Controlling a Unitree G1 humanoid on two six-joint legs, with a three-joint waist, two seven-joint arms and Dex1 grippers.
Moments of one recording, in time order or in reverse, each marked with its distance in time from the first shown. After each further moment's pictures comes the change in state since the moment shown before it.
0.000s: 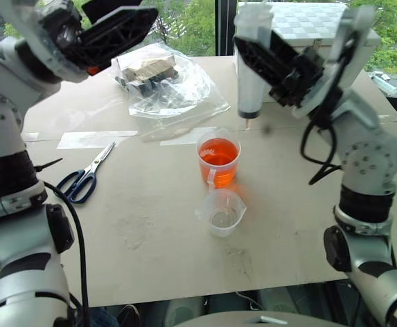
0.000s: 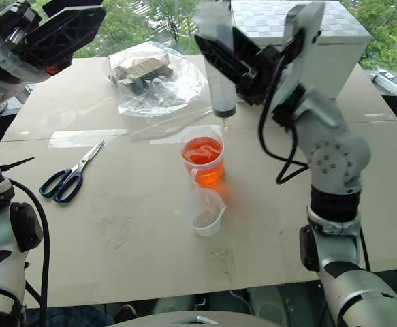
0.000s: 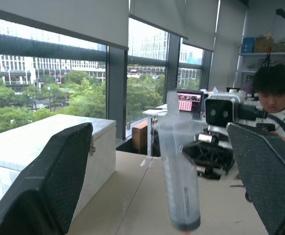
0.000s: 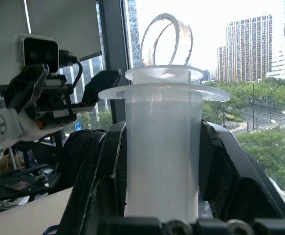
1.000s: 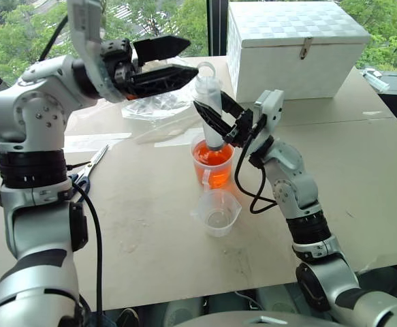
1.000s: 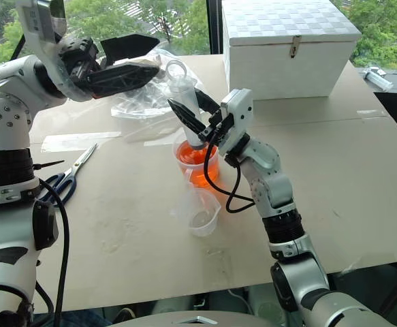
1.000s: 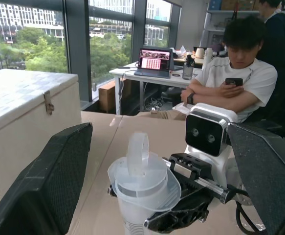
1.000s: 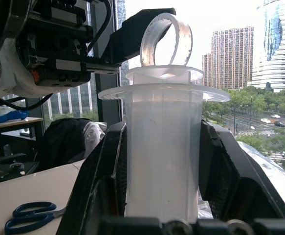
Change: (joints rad) left arm 0.033 -0.083 -0.144 0.025 0.235 -0.028 -0.199; right arm 0.165 0.198 0.187 0.307 -0.306 -0.519 0.139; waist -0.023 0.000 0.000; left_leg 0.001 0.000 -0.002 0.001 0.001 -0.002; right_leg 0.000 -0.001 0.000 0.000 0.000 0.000
